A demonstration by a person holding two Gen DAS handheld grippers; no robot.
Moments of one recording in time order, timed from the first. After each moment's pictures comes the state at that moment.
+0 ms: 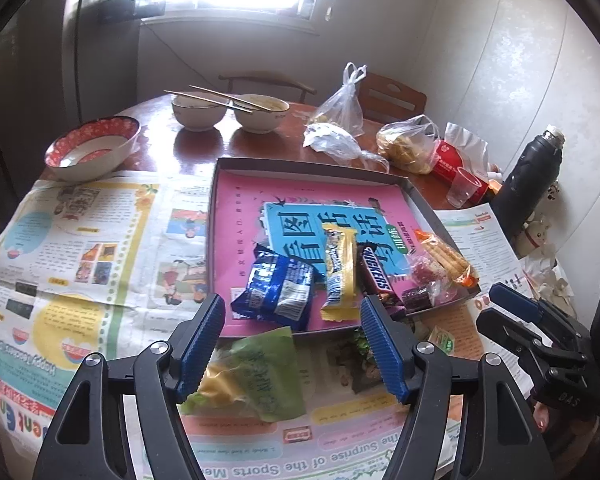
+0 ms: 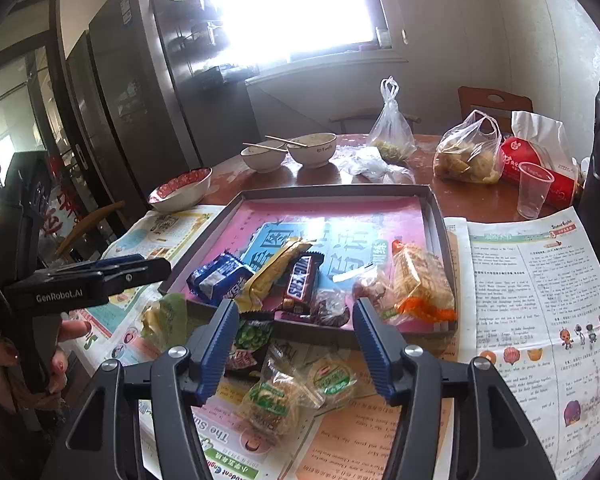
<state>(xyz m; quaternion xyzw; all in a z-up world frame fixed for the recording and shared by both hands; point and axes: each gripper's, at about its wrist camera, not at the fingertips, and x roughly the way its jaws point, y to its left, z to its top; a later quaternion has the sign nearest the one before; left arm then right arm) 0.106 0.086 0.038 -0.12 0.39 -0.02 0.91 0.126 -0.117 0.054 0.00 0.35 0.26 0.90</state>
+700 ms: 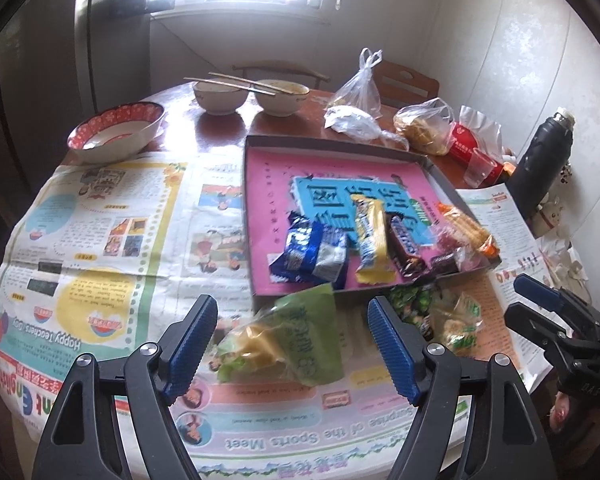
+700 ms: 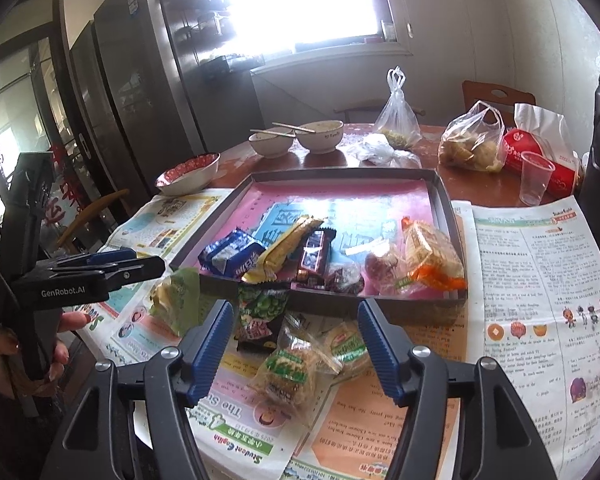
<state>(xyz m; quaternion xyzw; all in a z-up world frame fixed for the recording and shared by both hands) 0.085 0.100 0.023 -0.10 0.41 0.01 0.91 0.106 -0.114 0.045 -0.01 0.37 0.26 0.89</state>
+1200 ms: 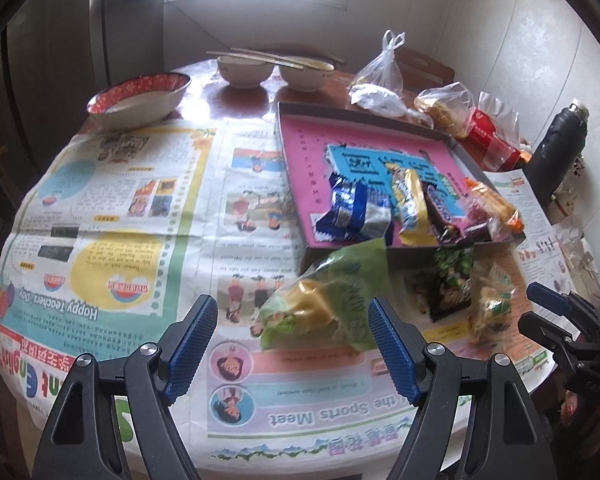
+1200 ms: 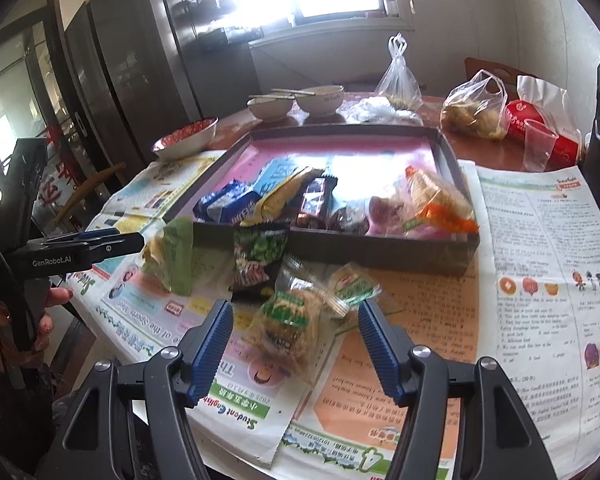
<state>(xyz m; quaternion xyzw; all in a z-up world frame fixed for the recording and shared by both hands) 0.070 0.124 -0.005 -0.10 0.44 0.02 0.89 0.094 -0.110 0.014 -0.02 0.41 0.26 0.87</state>
